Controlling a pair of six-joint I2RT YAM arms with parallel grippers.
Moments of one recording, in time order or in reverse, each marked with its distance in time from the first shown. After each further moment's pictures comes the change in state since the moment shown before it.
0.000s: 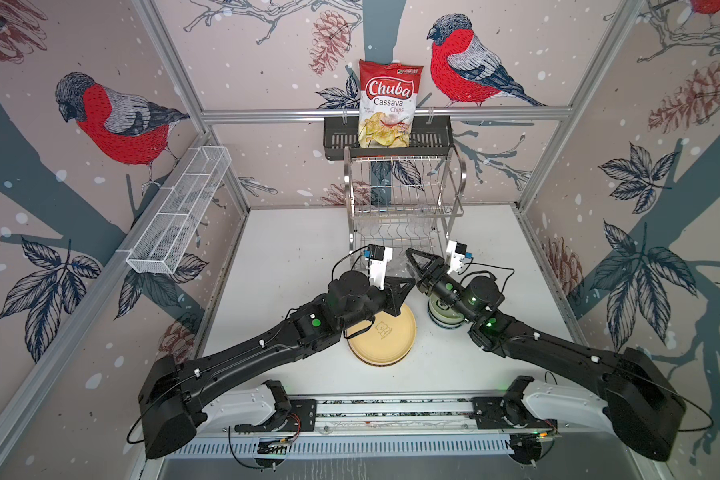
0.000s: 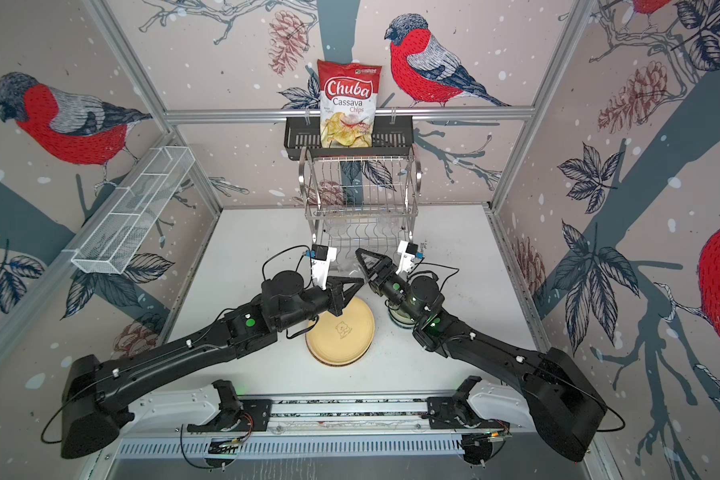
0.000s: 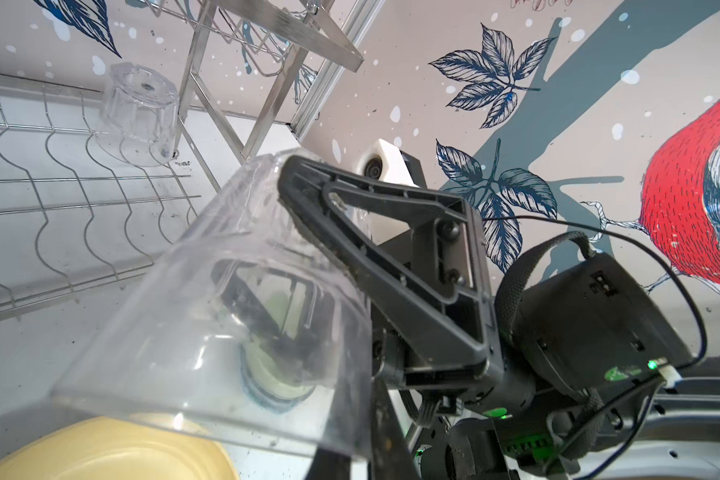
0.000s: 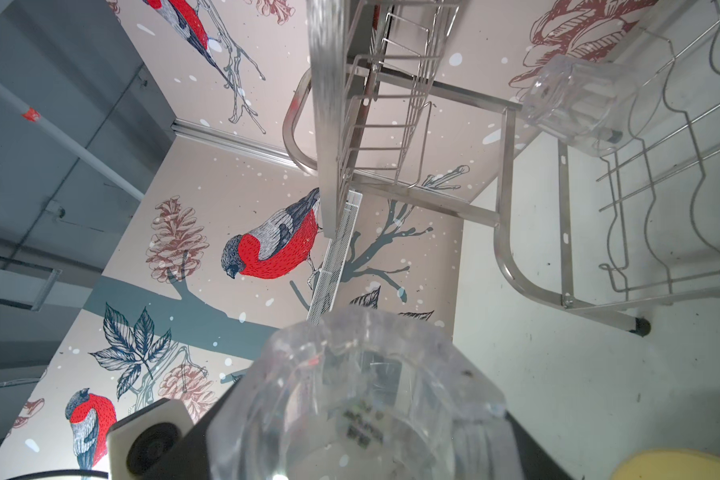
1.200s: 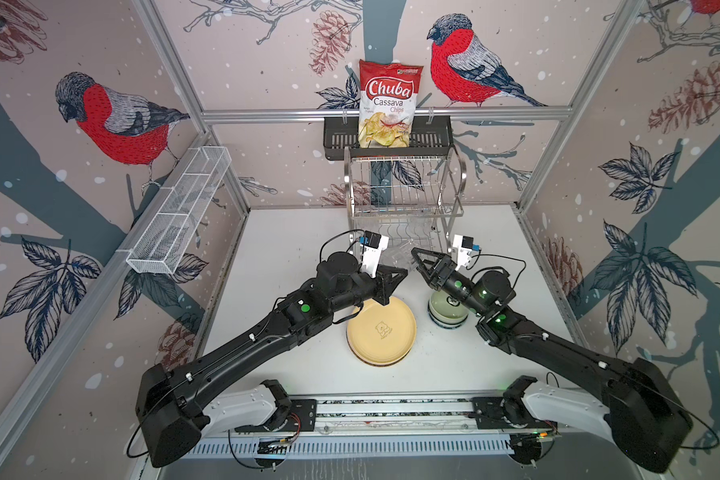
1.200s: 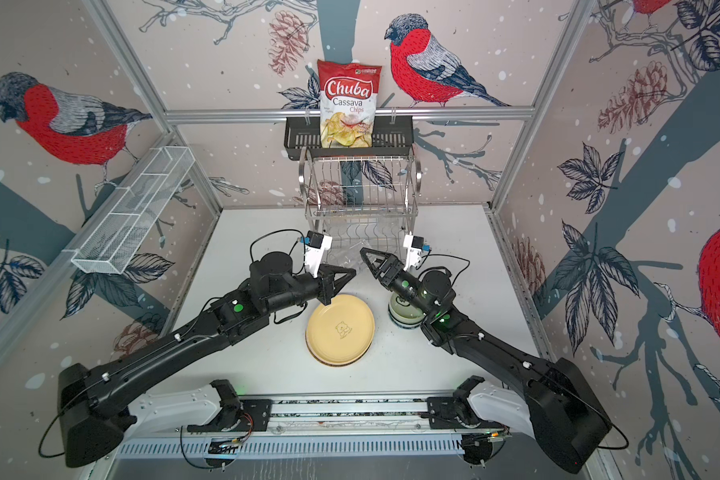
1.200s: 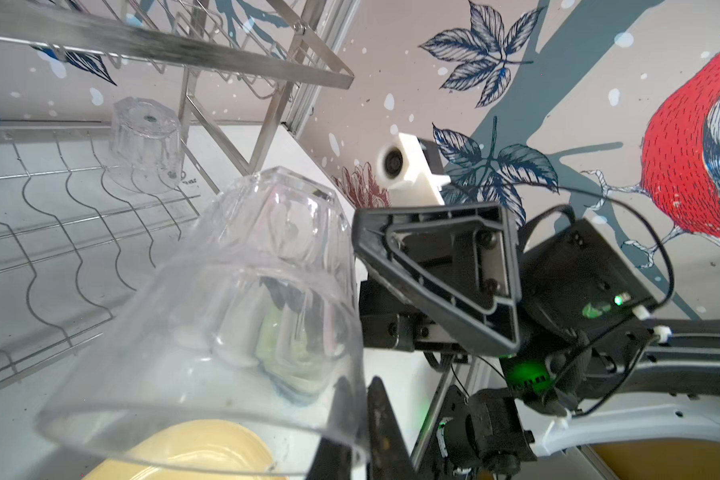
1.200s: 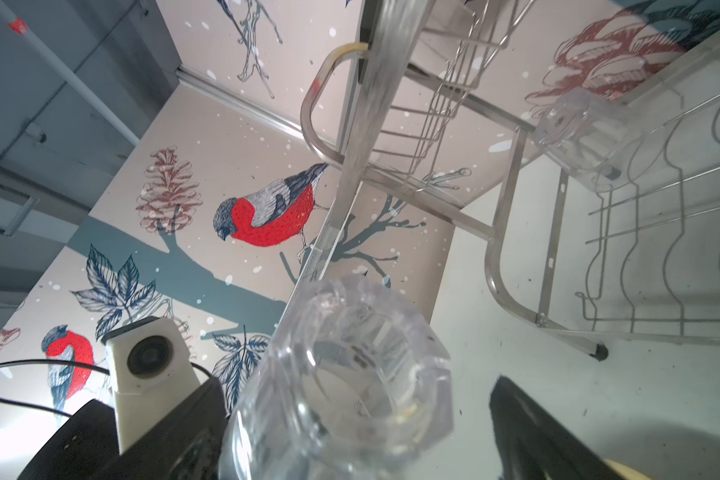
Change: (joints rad) left arm 0.132 0.012 0.109 -0.163 0.231 0.153; right arm -0.154 -0.027 0.020 -0.036 -0.267 -0.130
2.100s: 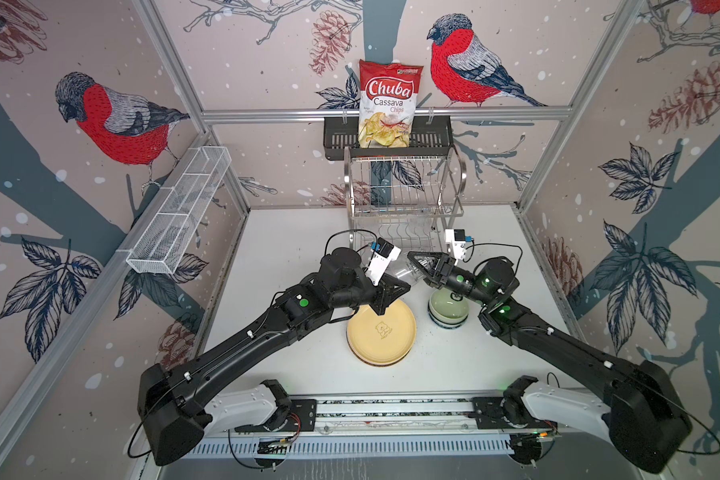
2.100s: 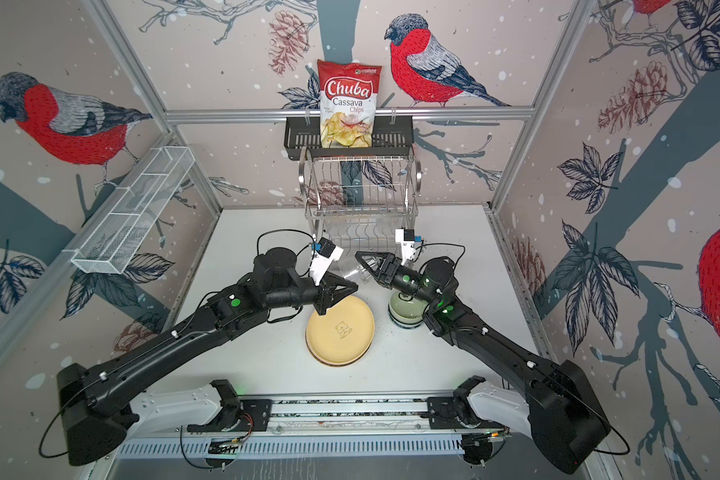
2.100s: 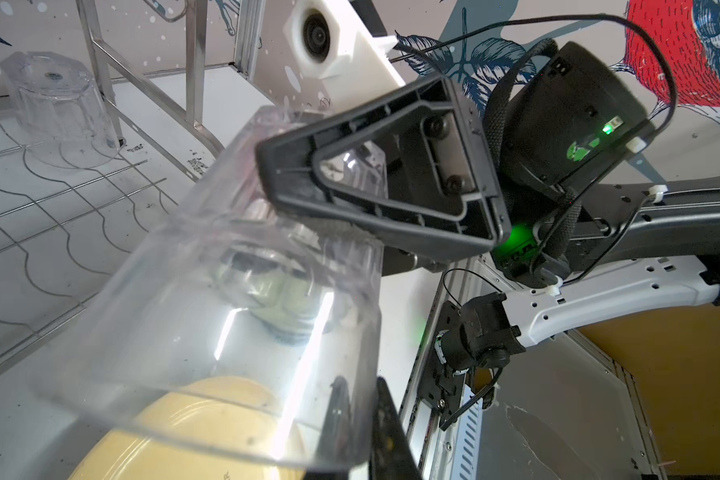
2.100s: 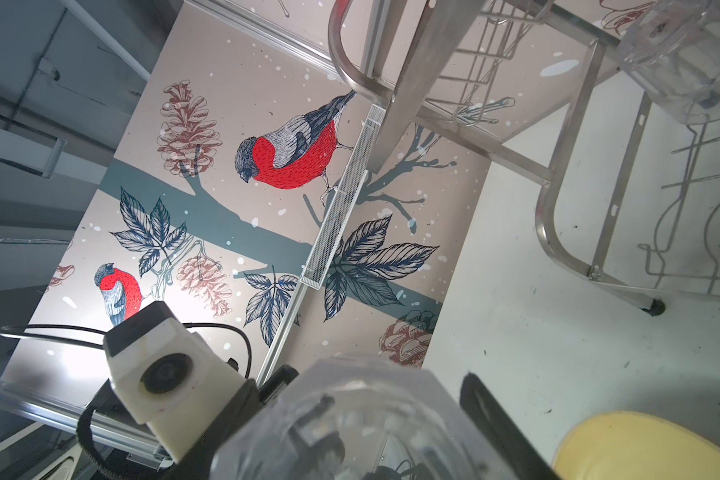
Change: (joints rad) left arm 0.010 0.016 0.064 -0.163 0.160 0.161; right arm -0.020 -0.008 0.066 -0.098 -0.193 0.025
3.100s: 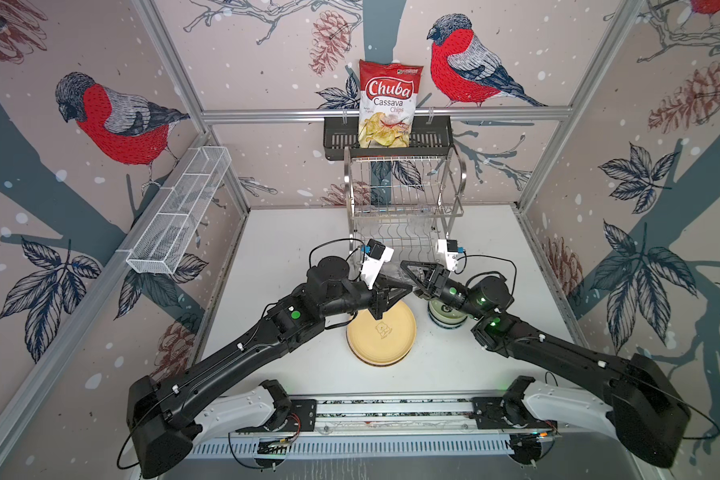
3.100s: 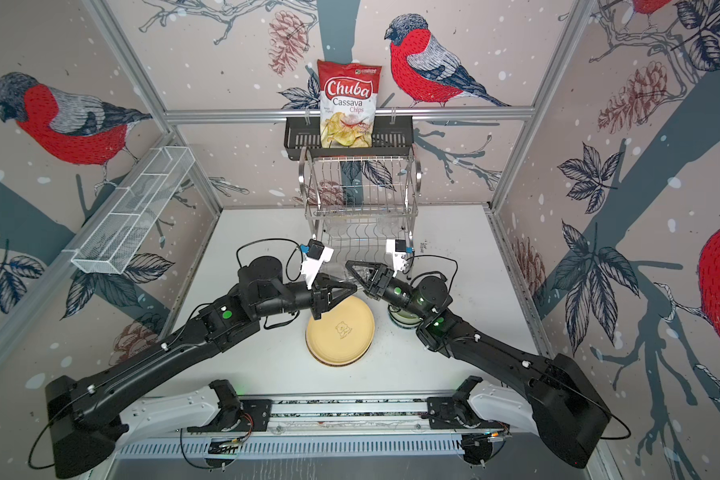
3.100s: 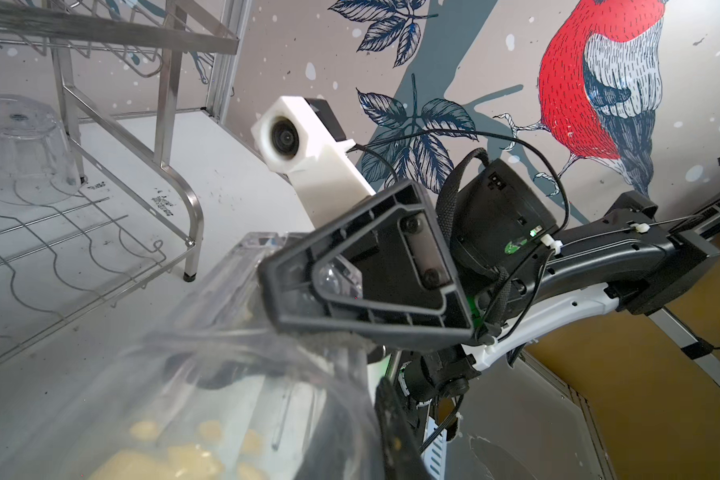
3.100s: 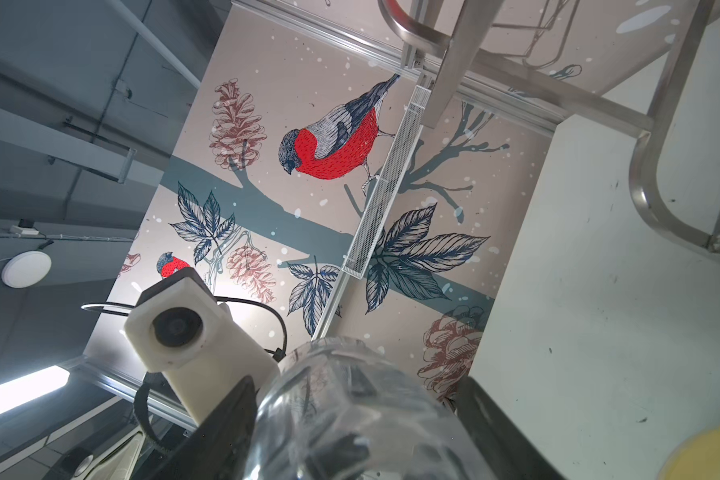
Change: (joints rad) left arm -0.008 -0.093 -0.082 0.153 -0.002 -0.095; right arm 0.142 -0.010 -0.082 0.194 0.107 0.078
